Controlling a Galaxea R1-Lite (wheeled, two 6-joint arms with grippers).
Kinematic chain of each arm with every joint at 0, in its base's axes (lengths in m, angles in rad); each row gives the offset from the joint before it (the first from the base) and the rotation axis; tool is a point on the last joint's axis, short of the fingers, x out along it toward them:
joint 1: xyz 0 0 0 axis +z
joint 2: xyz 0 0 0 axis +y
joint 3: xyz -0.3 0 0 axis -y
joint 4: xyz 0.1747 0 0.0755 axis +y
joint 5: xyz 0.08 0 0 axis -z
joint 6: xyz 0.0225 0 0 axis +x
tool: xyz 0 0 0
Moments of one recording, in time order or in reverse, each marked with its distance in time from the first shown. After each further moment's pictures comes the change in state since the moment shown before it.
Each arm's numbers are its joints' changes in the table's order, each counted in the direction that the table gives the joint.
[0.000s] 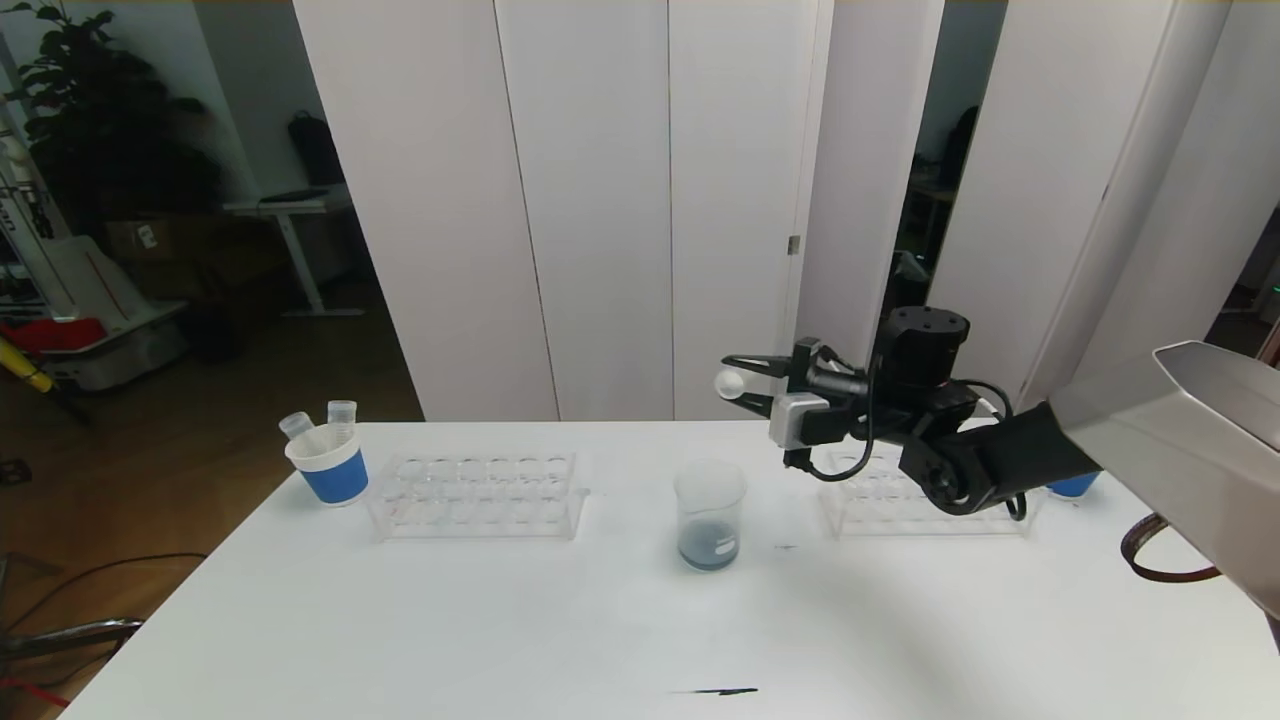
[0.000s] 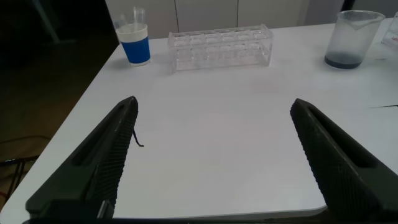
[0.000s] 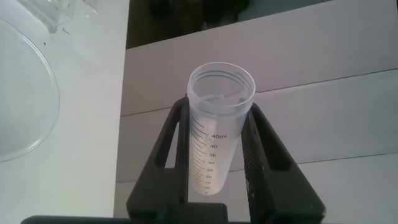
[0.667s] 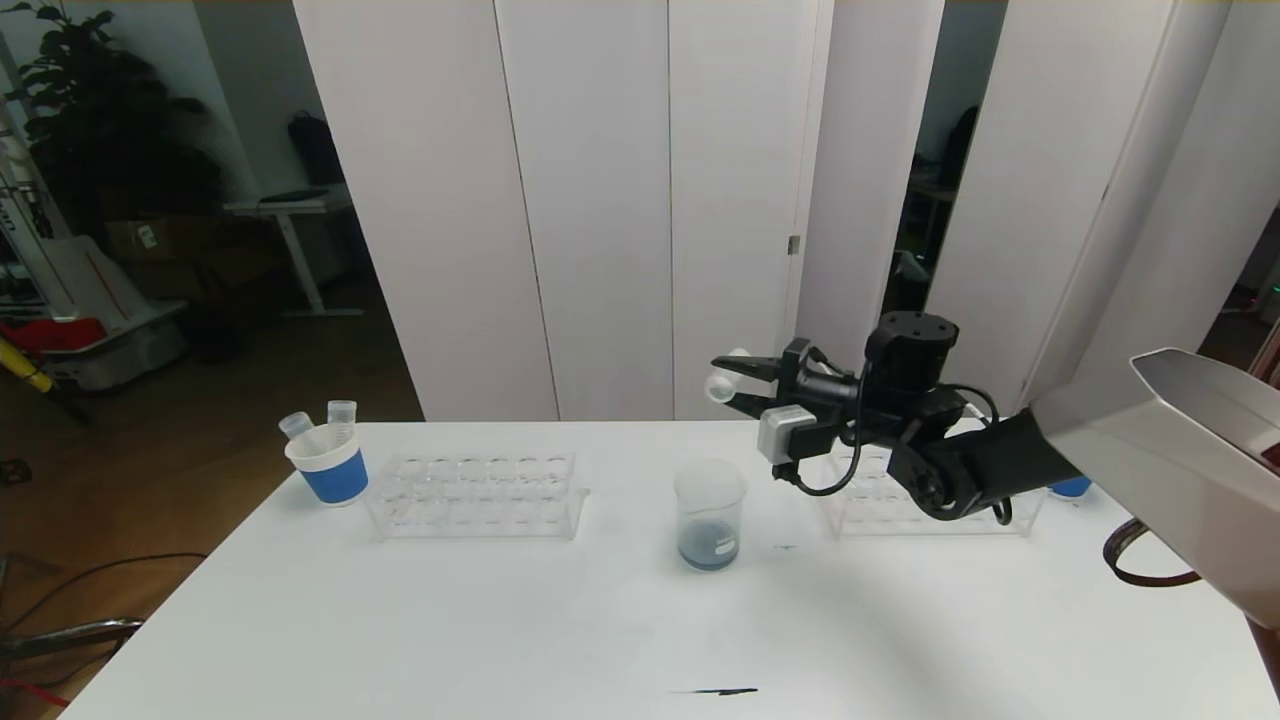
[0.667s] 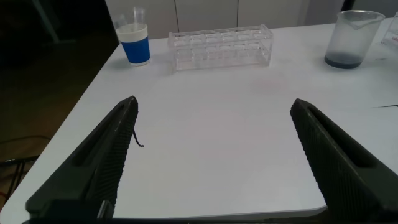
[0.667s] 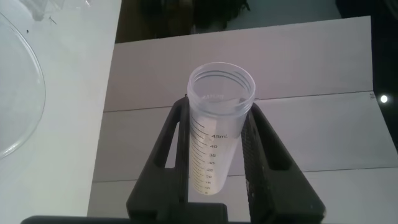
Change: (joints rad) left arm 0.000 0.000 0.000 0.000 0.000 0.000; right arm 0.010 0.021 0.016 -0.031 0.006 -0.107
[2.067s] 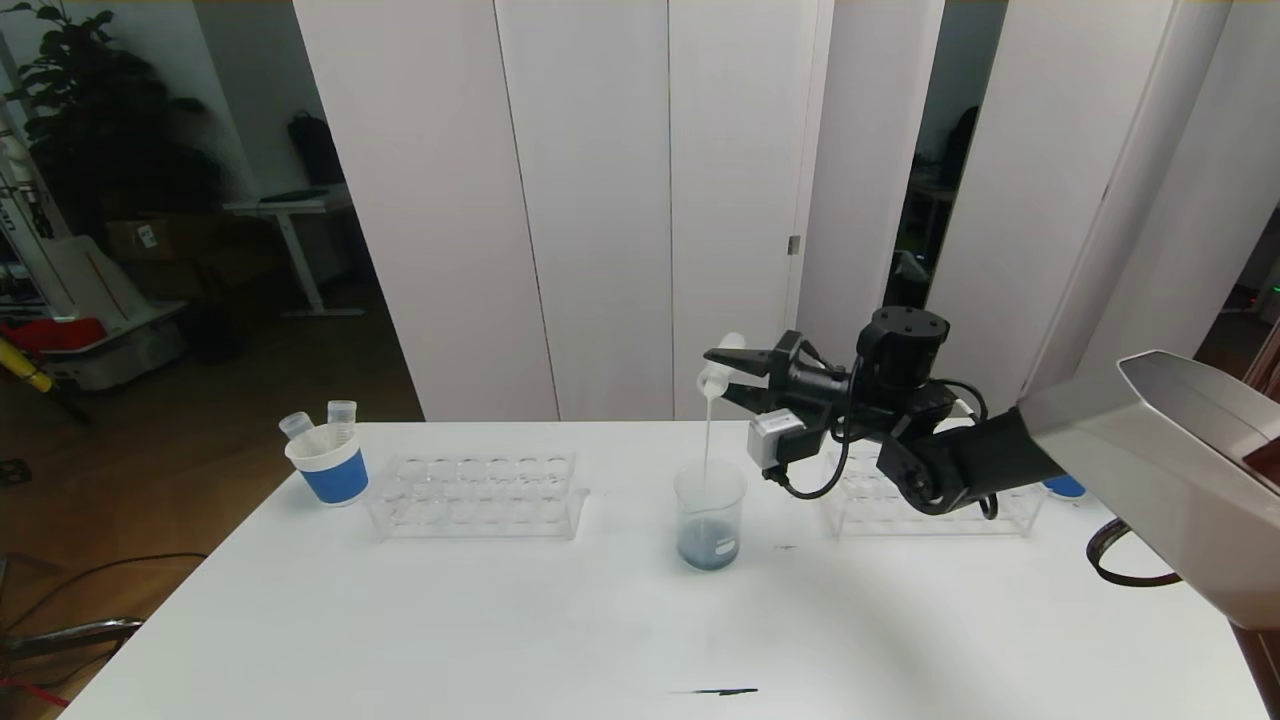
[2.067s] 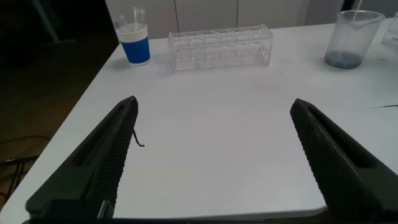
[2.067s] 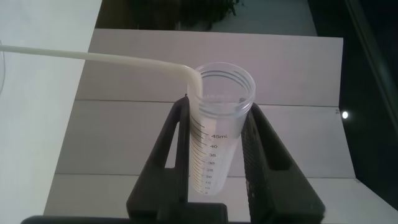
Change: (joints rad) left arm 0.000 0.000 0.000 0.000 0.000 0.000; right arm 0.009 0.024 0.057 -0.001 0.017 -0.132
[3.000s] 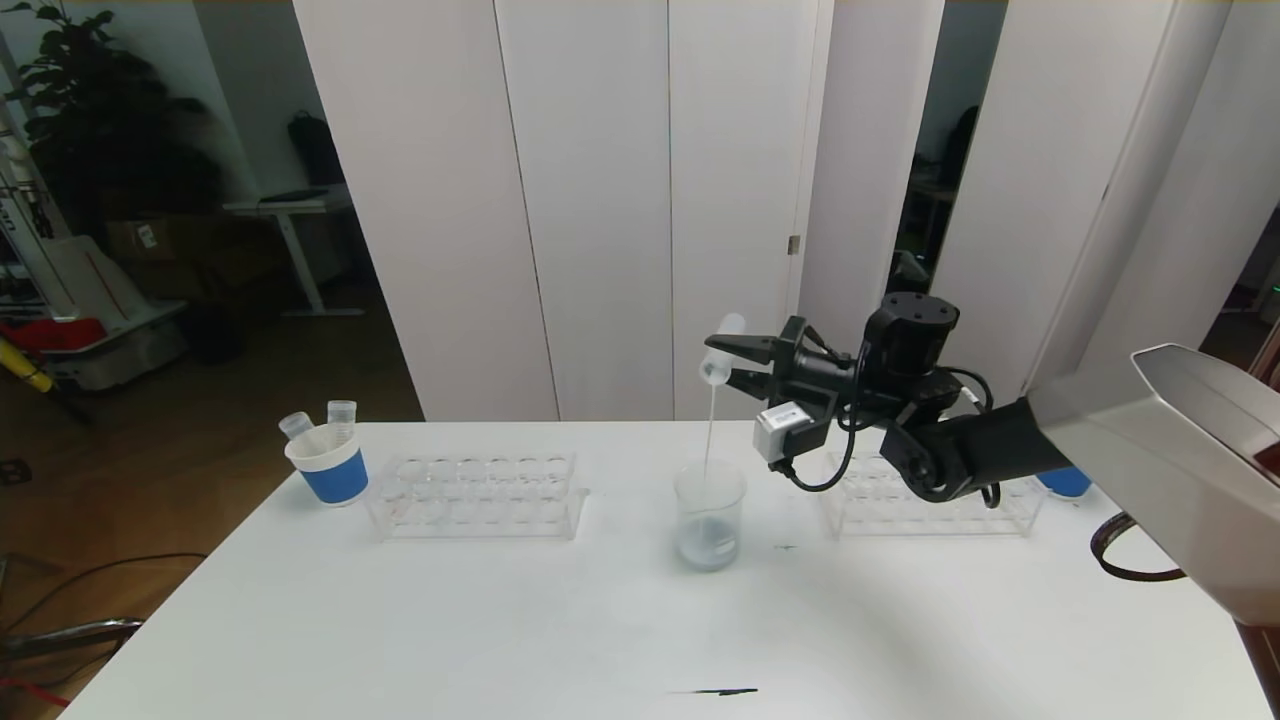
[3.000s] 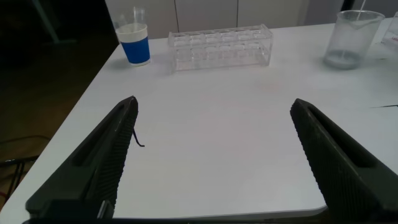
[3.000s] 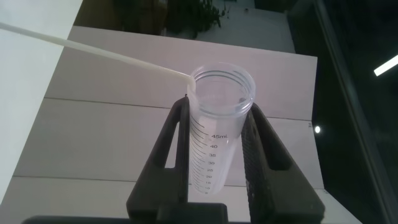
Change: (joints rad) left arm 0.000 0.000 0.000 0.000 0.000 0.000; right arm -0.010 -0.004 0.042 0.000 -0.053 -0.072
